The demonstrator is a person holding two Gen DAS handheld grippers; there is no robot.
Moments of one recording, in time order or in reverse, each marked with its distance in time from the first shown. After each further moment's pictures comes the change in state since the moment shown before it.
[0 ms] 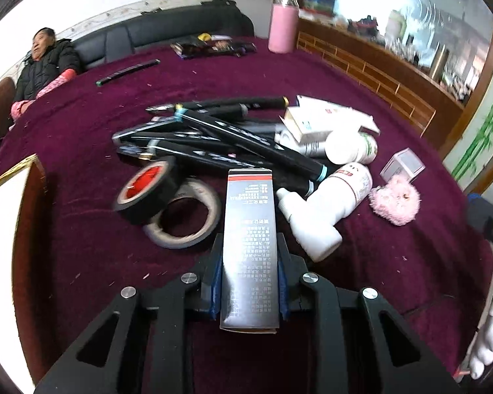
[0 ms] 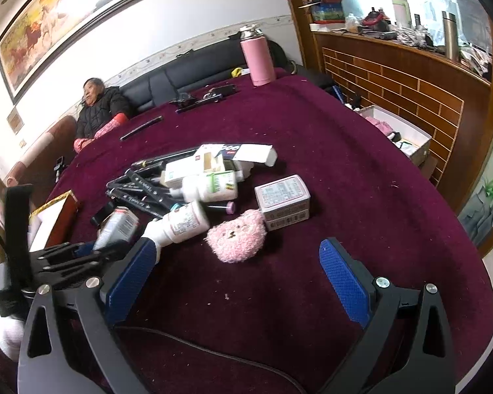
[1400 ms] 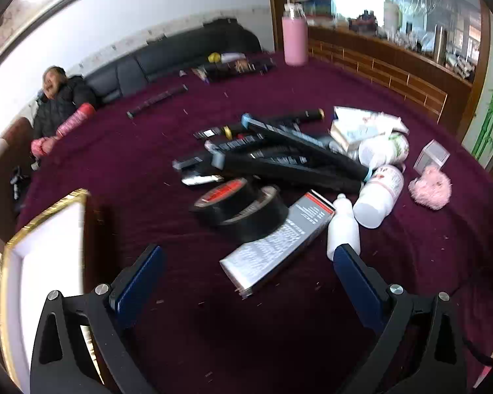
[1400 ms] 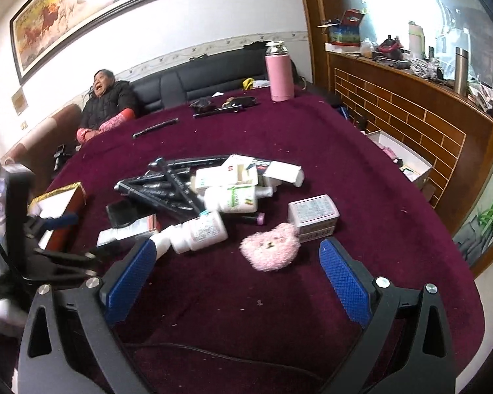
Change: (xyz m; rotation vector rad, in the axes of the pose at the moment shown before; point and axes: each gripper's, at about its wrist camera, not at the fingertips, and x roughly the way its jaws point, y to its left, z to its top) left arm -0.006 0.025 0.012 0.145 -0.040 0.137; right arm -0.008 0.039 0.002 -0.083 -0.050 -0.043
